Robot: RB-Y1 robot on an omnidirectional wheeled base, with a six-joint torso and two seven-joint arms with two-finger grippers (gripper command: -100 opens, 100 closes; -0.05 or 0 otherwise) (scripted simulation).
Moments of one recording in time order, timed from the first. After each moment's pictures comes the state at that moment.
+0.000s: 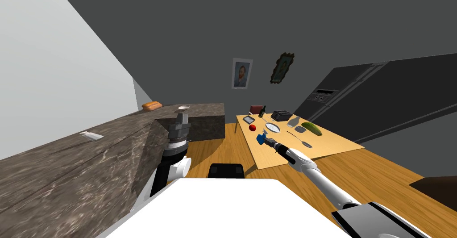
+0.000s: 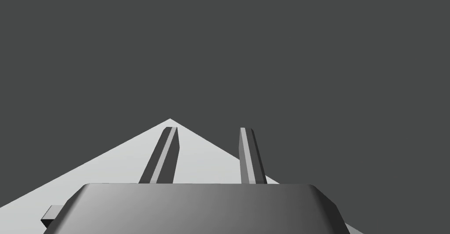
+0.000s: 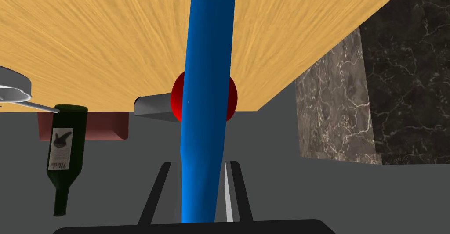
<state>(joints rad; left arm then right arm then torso) 0.53 0.03 0.00 -2.28 -0.03 -0.60 -0.05 -0.01 -0.81 0.20 -0.94 0.78 -0.42 0.08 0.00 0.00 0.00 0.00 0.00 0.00</state>
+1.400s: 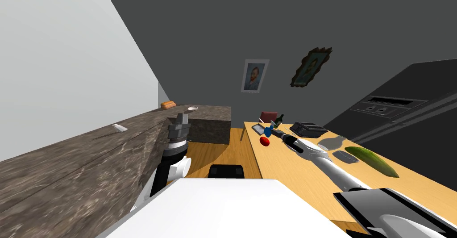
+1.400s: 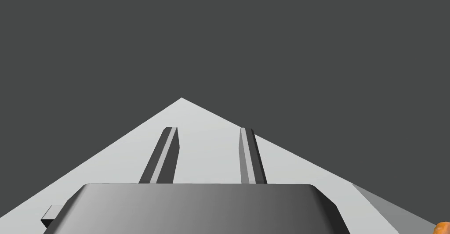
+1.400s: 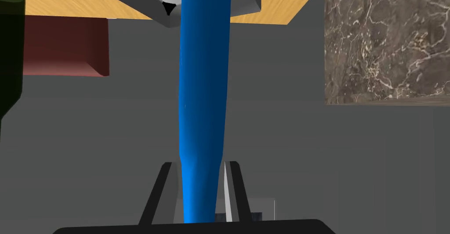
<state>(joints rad) 0.53 0.03 0.00 -2.28 -0.03 -0.60 -0.05 -0.13 -0.96 0.16 -0.87 0.75 -0.39 -0.08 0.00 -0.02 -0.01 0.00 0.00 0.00</state>
